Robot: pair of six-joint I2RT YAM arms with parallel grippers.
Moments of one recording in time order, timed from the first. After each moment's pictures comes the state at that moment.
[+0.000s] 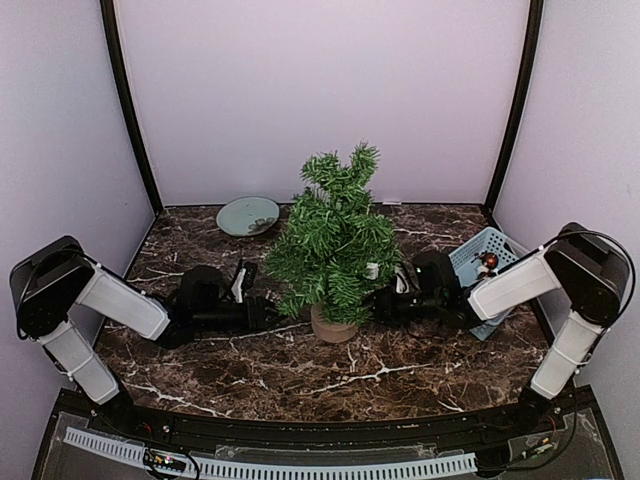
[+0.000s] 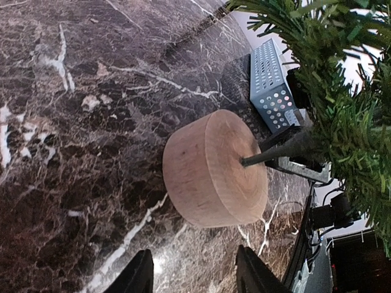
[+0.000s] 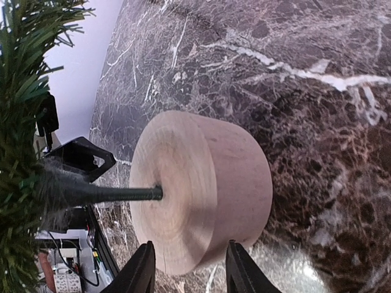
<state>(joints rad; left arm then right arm) -0.69 1.60 0.46 0.67 0.37 -0.76 0.71 1.68 0.63 0.46 -0.48 0.84</state>
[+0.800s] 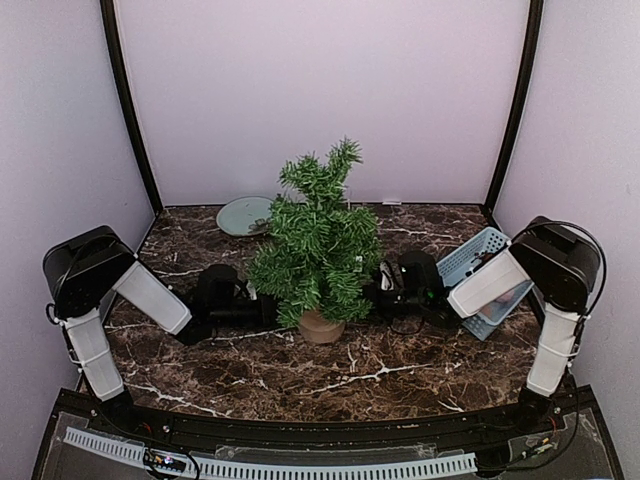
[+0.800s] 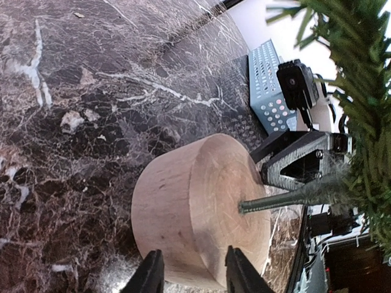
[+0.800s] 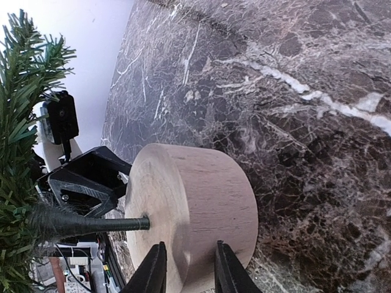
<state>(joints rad) -0.69 1.82 0.57 0.81 0.42 -0.80 0.72 1.86 0.73 0.61 -0.50 0.92</state>
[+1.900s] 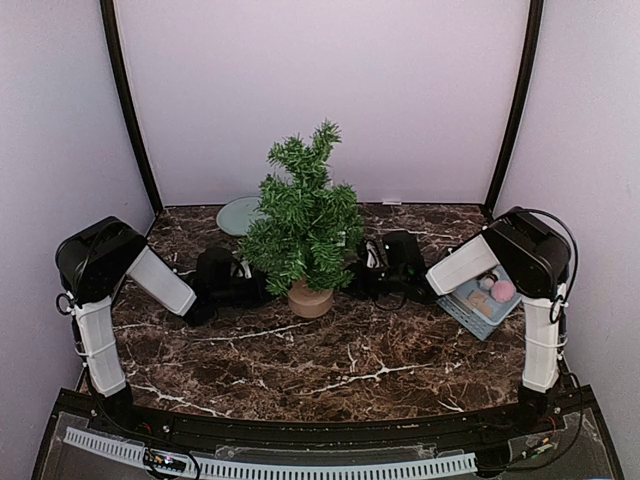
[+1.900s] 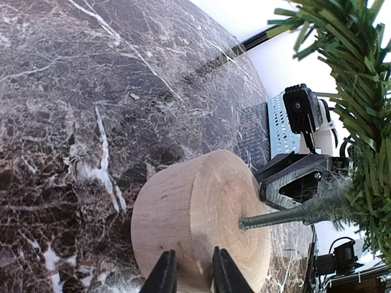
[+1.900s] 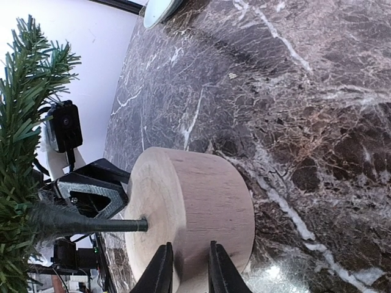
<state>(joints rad) -0.56 1.94 0.70 0.83 0.44 -0.79 0.66 2.06 1.02 0.55 -0.53 0.89</state>
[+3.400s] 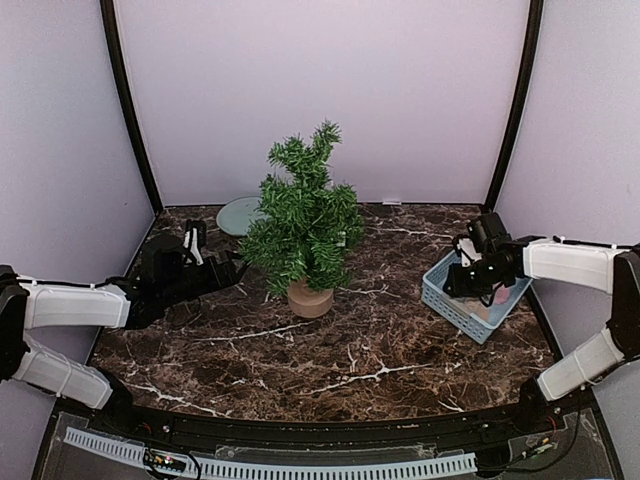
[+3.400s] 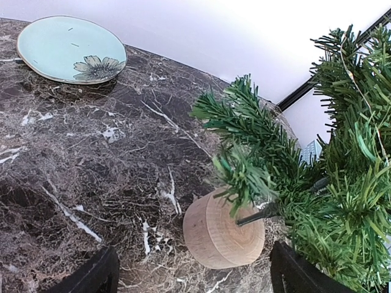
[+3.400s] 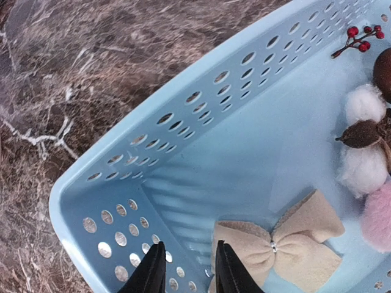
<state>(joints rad) -0.52 1.27 0.50 0.40 0.08 -0.65 0.31 1.40 0.81 -0.45 -0.05 0.27</state>
